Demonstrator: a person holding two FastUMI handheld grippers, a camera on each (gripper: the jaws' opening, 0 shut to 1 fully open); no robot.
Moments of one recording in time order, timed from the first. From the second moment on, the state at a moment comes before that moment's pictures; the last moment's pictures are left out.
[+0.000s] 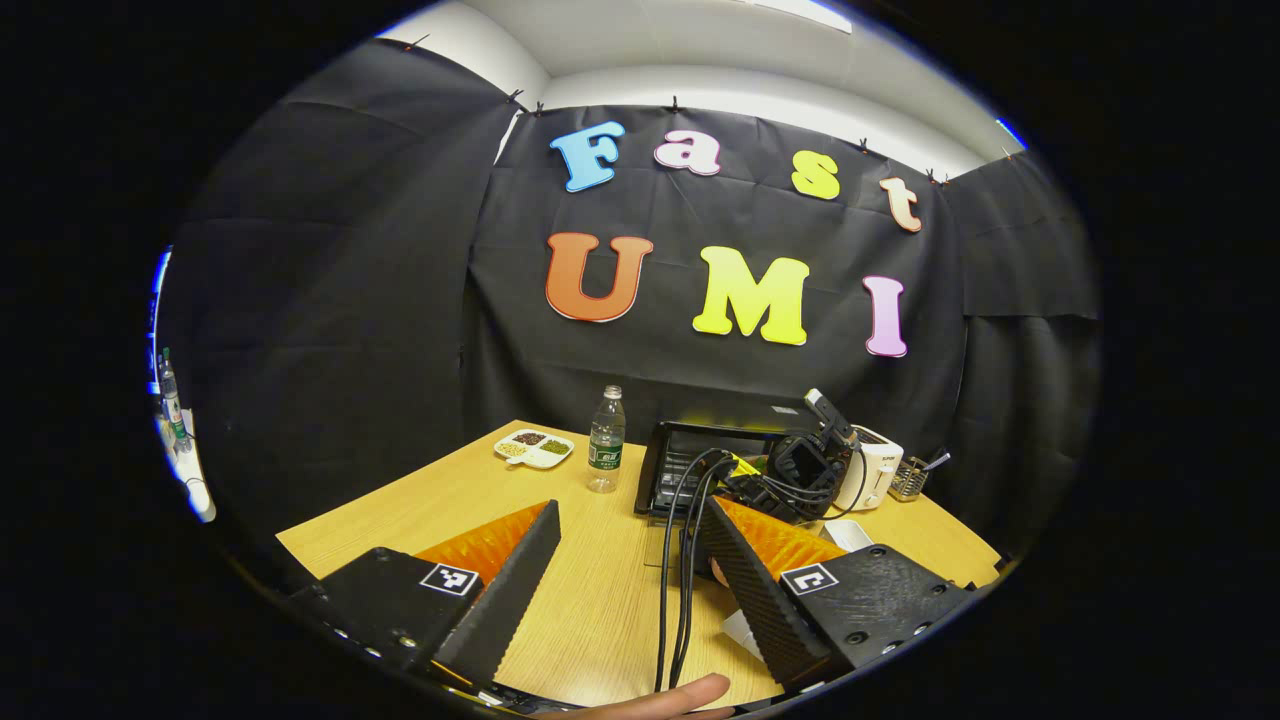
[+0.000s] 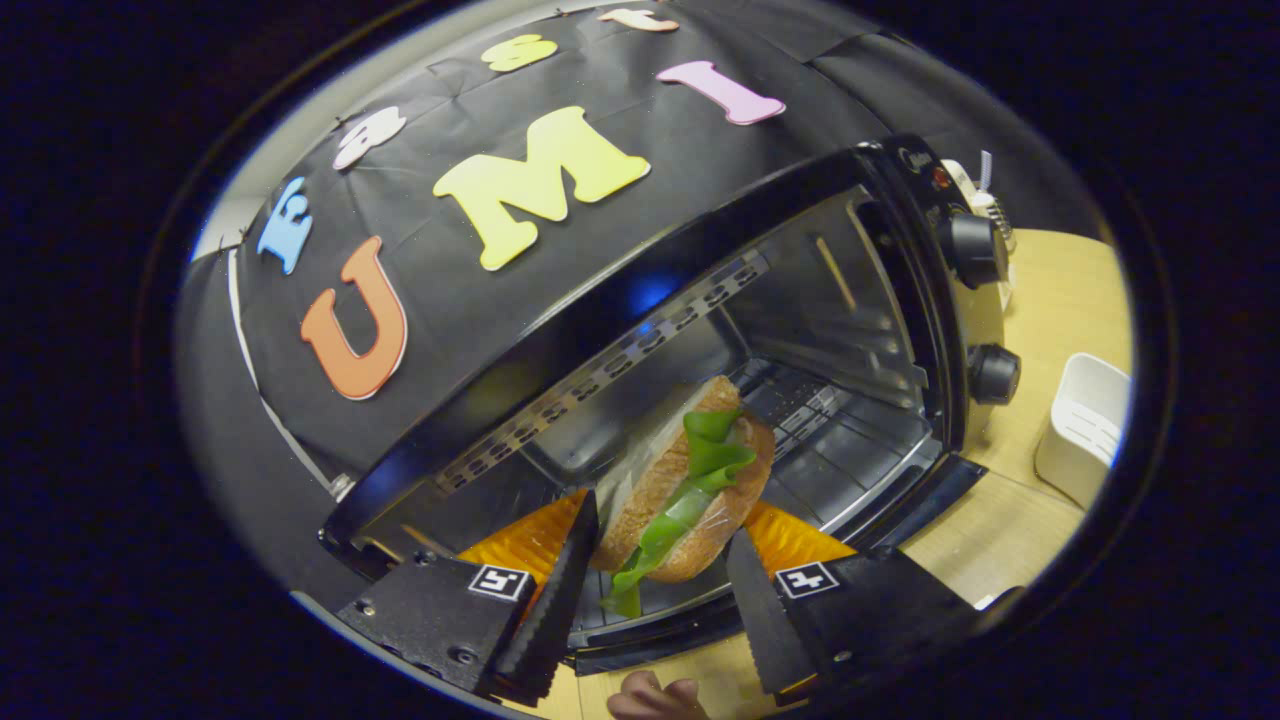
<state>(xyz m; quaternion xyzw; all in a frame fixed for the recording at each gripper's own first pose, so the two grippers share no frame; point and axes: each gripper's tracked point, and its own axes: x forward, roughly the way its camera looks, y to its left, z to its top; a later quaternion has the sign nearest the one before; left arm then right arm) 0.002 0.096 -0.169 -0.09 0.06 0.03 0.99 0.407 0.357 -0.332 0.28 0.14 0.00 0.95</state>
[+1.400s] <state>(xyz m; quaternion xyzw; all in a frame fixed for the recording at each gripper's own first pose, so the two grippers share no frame) -0.002 0.120 -0.171 -0.09 0.06 0.06 0.99 0.316 0.363 -0.314 0.03 0.34 0.16 0.92</state>
